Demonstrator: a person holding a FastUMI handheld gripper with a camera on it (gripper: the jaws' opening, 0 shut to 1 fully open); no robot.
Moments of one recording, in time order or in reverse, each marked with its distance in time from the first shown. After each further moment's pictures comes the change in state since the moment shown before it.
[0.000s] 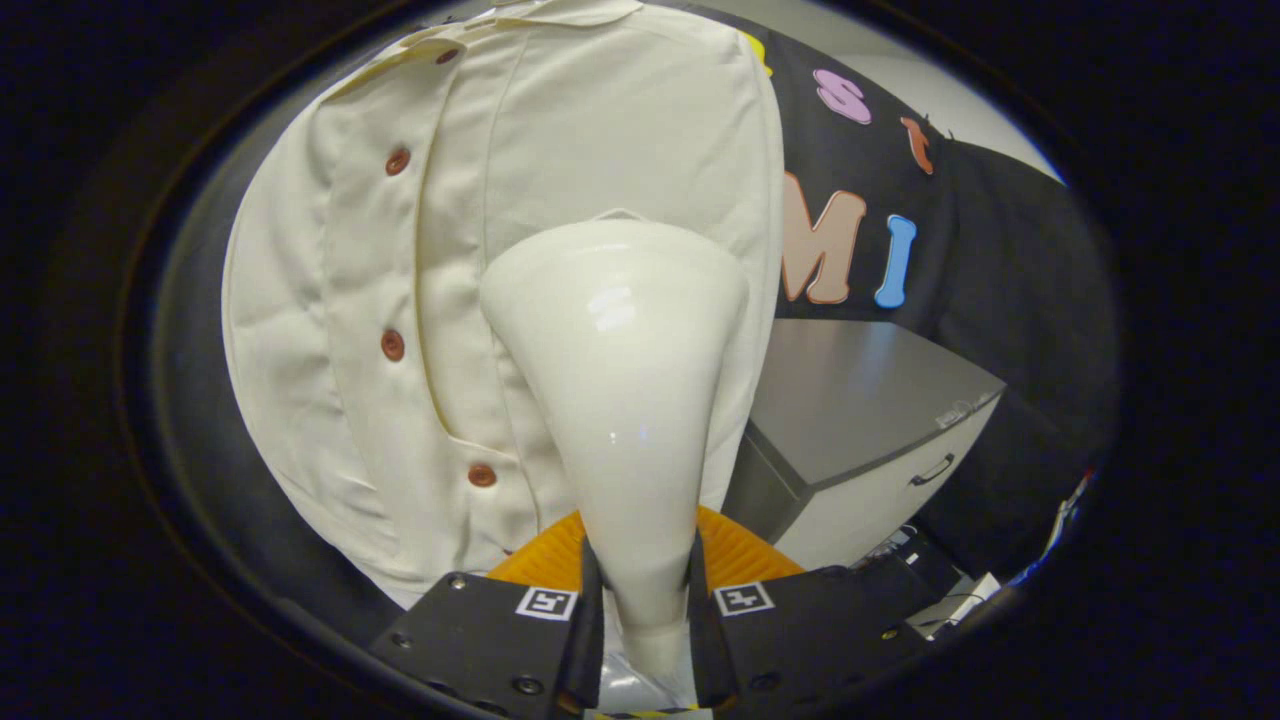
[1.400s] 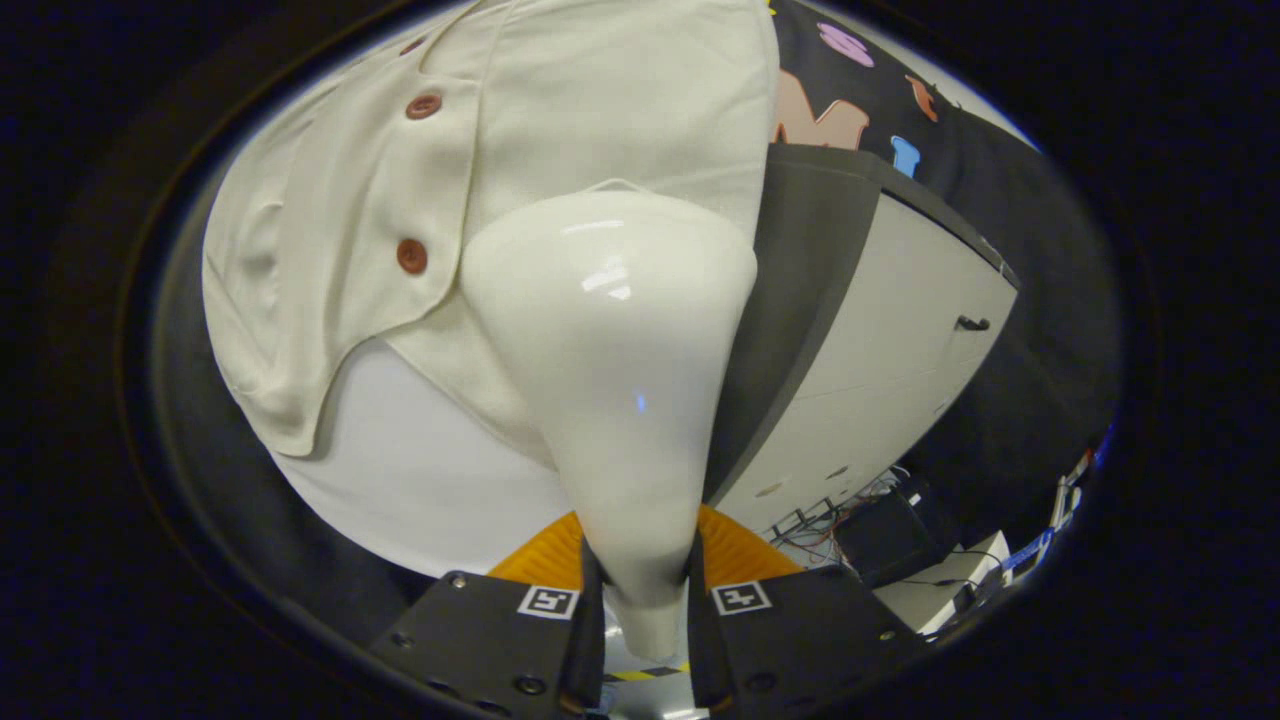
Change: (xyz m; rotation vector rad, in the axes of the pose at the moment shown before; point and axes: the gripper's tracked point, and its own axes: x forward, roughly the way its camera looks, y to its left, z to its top) arm 0.026 -0.013 -0.181 -0.048 0.235 -0.041
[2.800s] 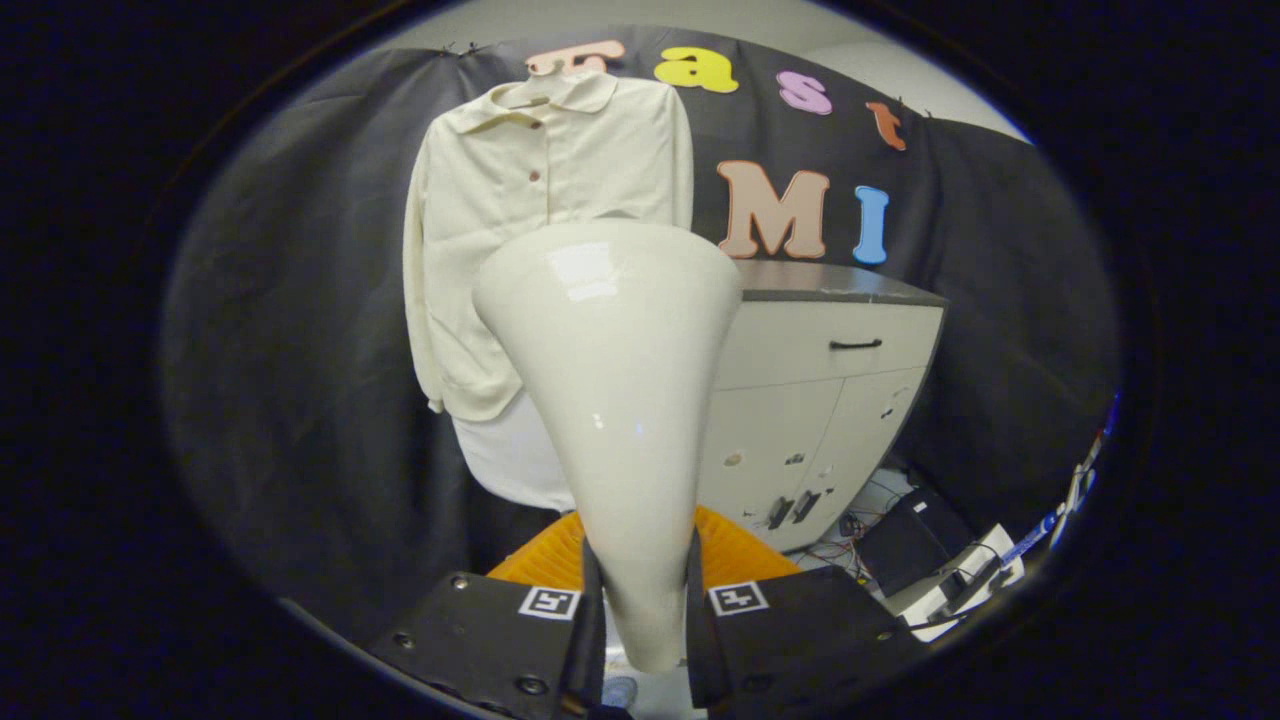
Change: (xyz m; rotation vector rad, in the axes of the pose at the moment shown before) arm -0.277 -0.071 -0.014 0.056 -0.251 0.217
